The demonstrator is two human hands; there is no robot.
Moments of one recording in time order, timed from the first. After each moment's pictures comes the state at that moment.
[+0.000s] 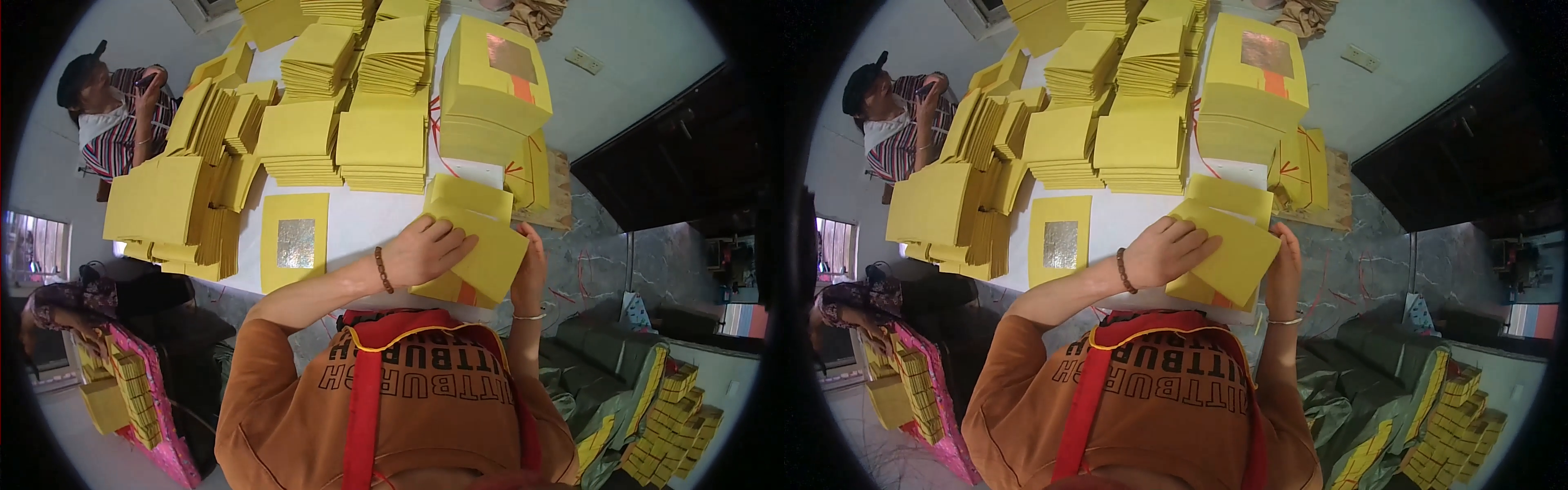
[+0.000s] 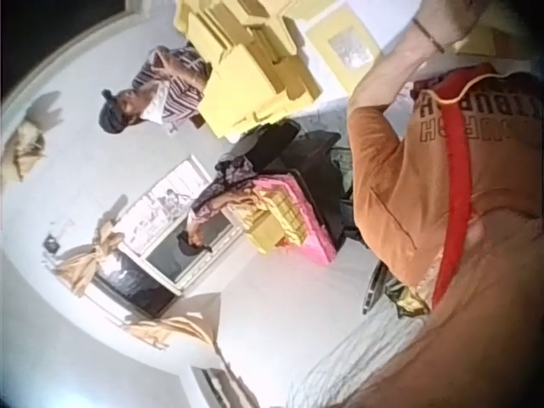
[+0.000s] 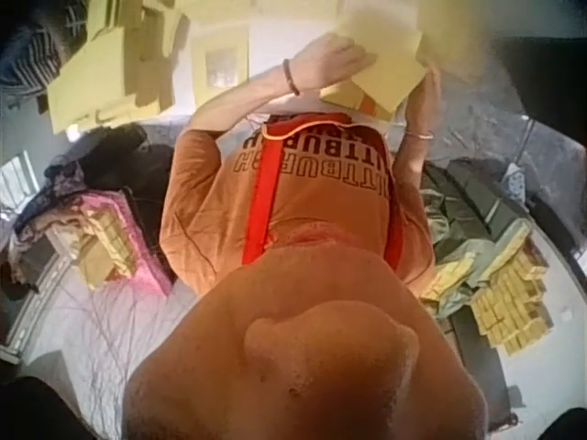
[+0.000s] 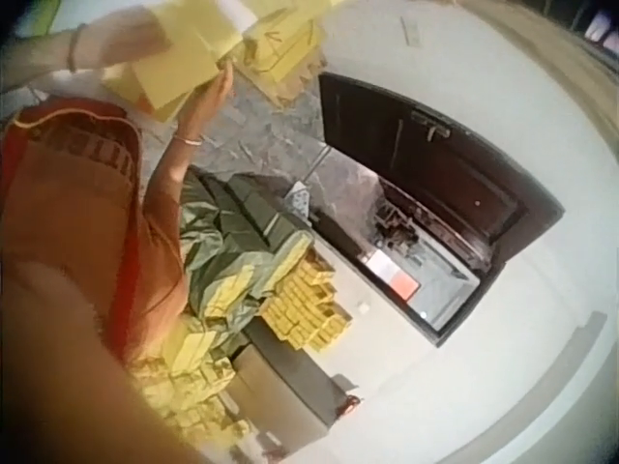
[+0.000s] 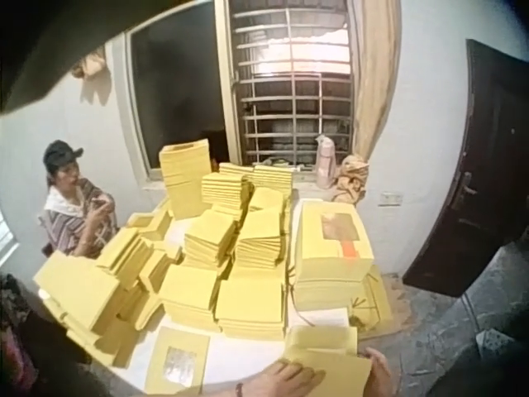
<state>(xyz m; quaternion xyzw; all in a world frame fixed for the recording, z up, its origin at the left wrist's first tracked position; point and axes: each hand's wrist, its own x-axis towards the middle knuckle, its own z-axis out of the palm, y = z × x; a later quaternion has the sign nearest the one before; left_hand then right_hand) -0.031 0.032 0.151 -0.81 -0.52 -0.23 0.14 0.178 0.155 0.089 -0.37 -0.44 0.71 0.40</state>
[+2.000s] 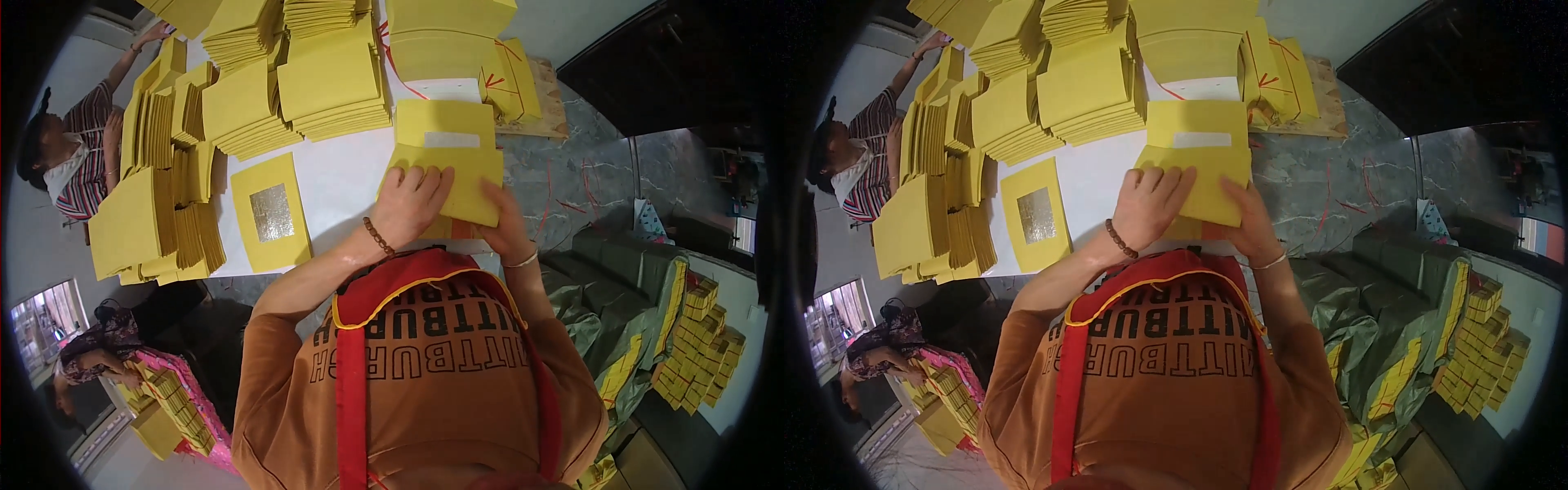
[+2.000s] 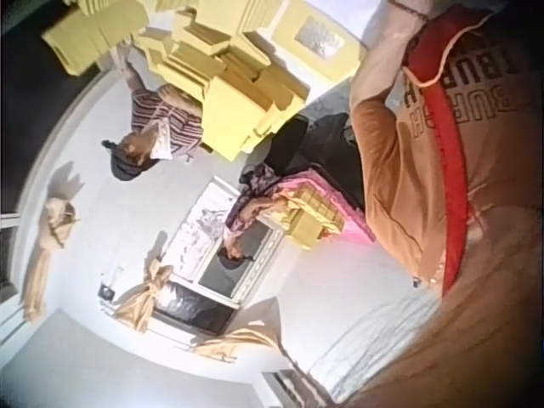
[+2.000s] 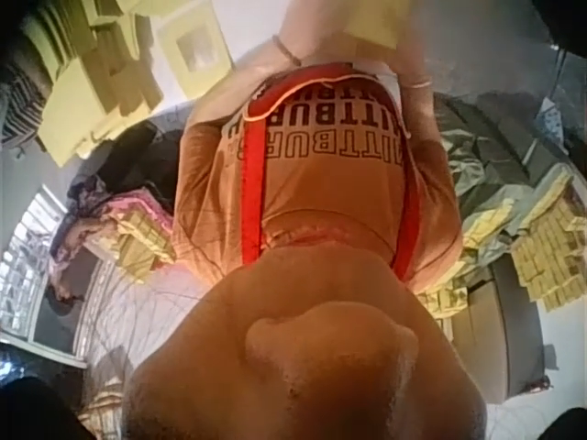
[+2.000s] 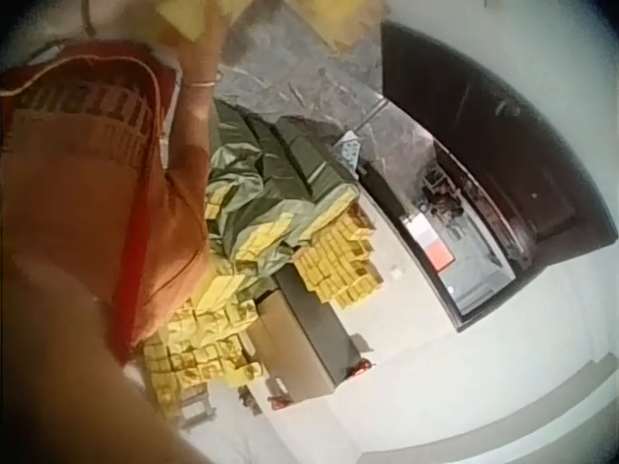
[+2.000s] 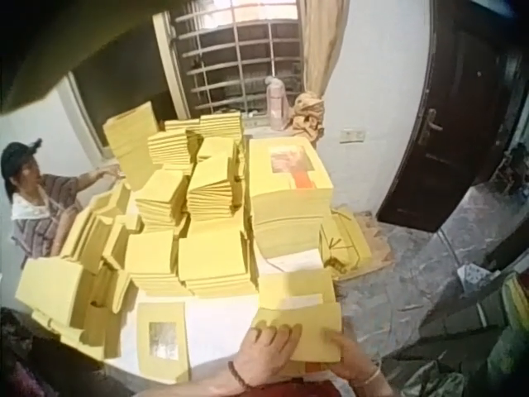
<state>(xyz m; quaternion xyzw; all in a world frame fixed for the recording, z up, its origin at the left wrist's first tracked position) 0.004 0.031 0.120 -0.76 -0.63 -0.15 0.10 0.168 0.117 0.101 -0.29 -0.19 0.90 0.28</state>
